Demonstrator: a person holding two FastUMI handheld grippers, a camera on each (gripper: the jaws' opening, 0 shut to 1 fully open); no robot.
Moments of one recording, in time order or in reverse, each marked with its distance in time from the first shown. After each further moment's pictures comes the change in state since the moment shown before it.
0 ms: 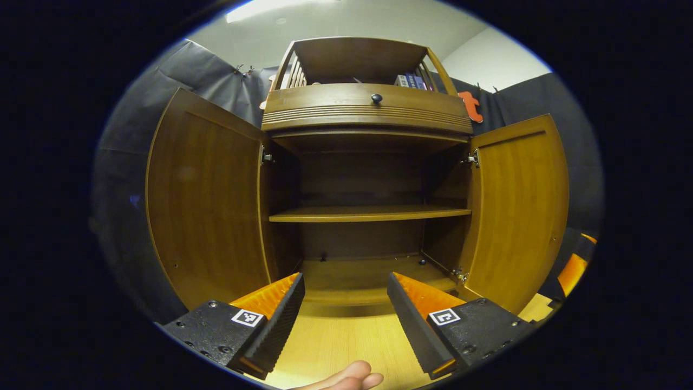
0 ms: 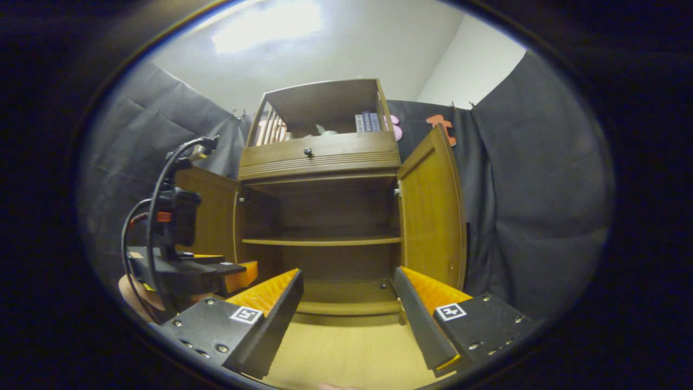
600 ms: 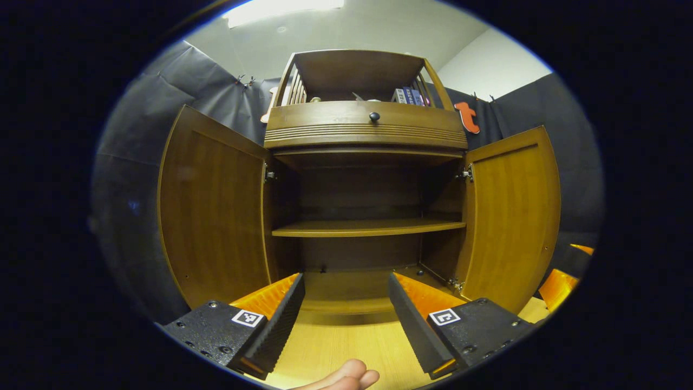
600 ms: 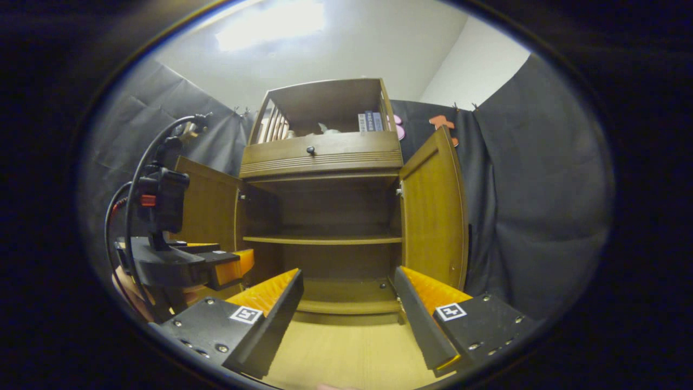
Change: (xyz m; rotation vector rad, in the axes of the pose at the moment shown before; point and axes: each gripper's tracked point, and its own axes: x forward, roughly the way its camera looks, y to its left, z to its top) left arm -0.018 0.000 0.023 0.007 -0.074 -0.009; right arm 0.002 0.003 -0.001 0.007 0.003 0.007
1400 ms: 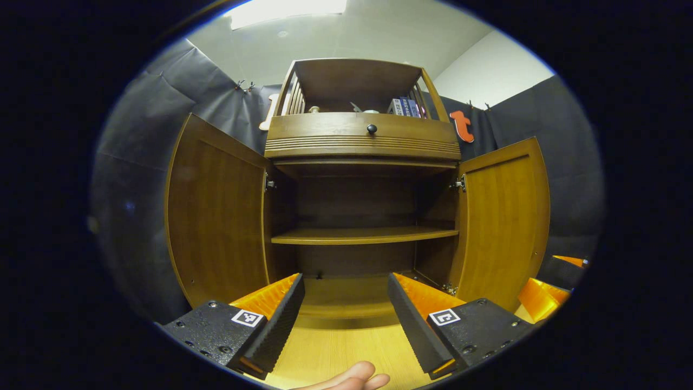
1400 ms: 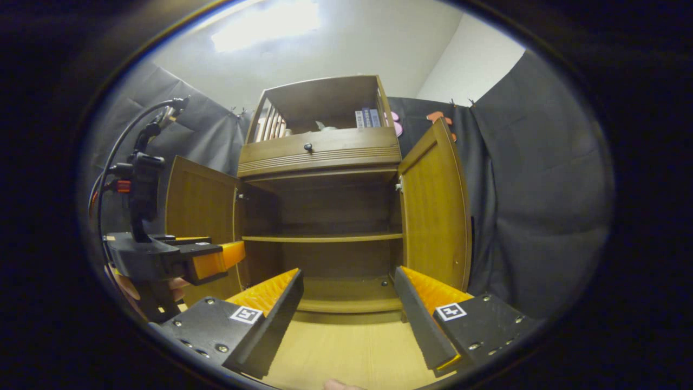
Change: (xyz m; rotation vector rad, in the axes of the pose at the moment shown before) left arm -0.015 -0.005 0.014 0.002 -0.054 -0.038; right arm 0.007 -0.007 -0.009 0.020 0.003 -0.023
